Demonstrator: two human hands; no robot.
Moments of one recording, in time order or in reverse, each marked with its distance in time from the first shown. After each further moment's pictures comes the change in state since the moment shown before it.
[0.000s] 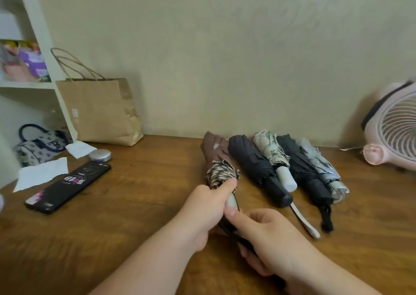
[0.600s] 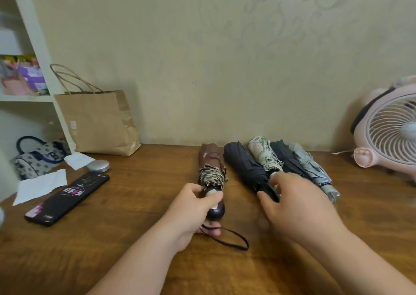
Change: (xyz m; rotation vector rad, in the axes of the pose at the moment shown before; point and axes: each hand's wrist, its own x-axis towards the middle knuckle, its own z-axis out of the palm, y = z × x) left_hand 0.008 0.002 -0.020 -0.029 0.019 0.008; right_hand 0.016 -0.009 -0.056 -0.933 0.675 -0.353
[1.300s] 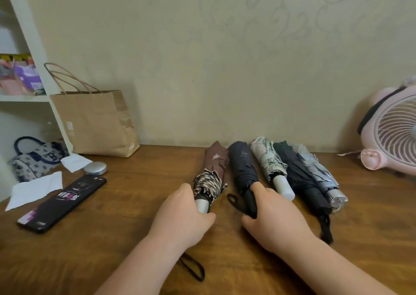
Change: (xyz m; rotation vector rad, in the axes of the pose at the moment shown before) left_hand 0.000 0.003 -0.010 1.009 0.351 0.259; right_hand 0.018 -0.014 0.043 0.033 -0.247 -0.076
